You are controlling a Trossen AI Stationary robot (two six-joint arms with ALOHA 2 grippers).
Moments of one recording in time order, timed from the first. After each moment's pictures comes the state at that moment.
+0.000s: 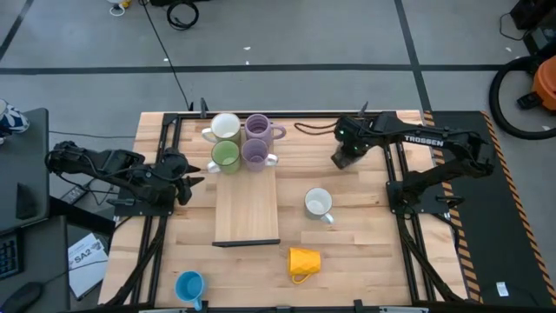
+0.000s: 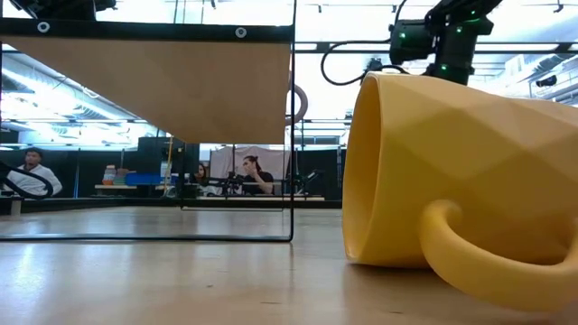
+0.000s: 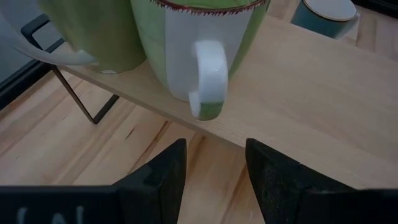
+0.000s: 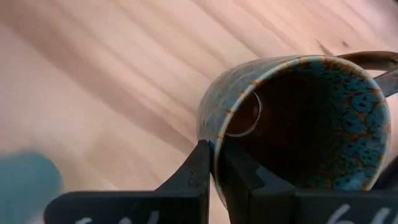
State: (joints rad) left arm -0.29 0.59 0.76 -0.94 -0.52 -0.61; right arm -0.46 1.28 0.96 -0.96 0.11 0.45
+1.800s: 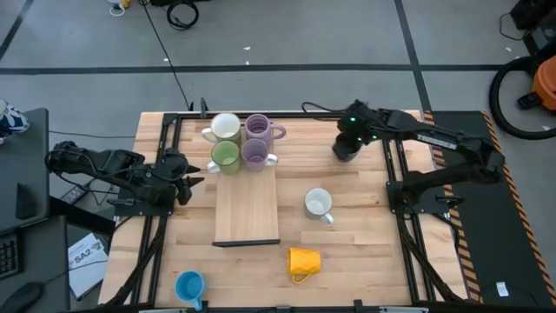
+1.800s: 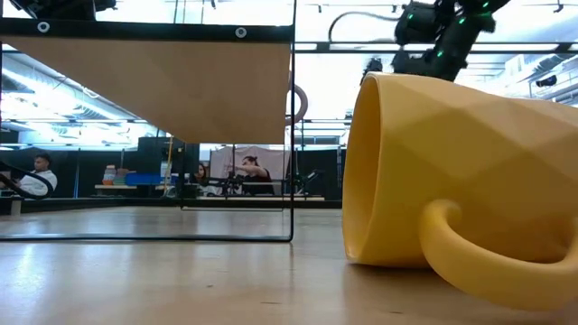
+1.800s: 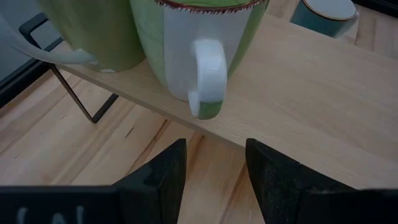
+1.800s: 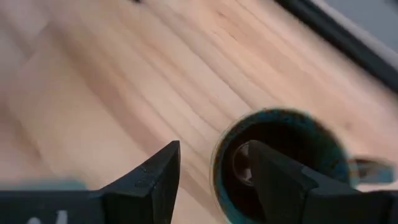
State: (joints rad) left arm -0.29 0.59 0.76 -0.94 -0.52 -0.61; right arm -0.54 1.16 0.96 -0.80 0.01 0.24
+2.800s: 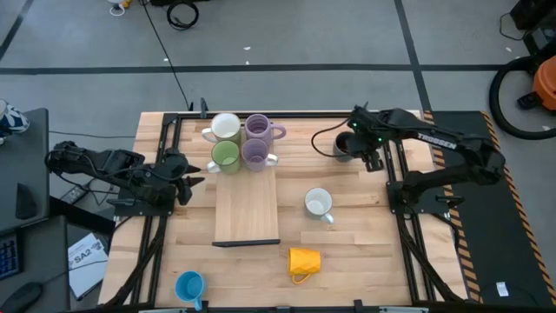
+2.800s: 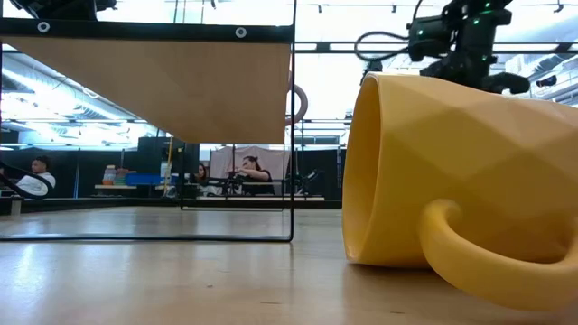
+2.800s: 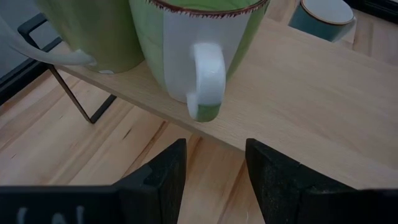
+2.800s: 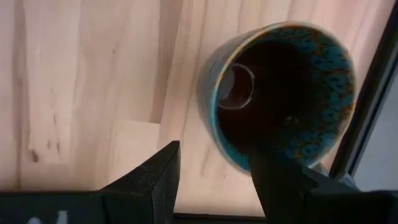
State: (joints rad) left arm -0.29 0.60 0.76 -0.93 -0.52 -0.62; right arm -0.58 1.18 0.96 -1.12 0.04 -0.79
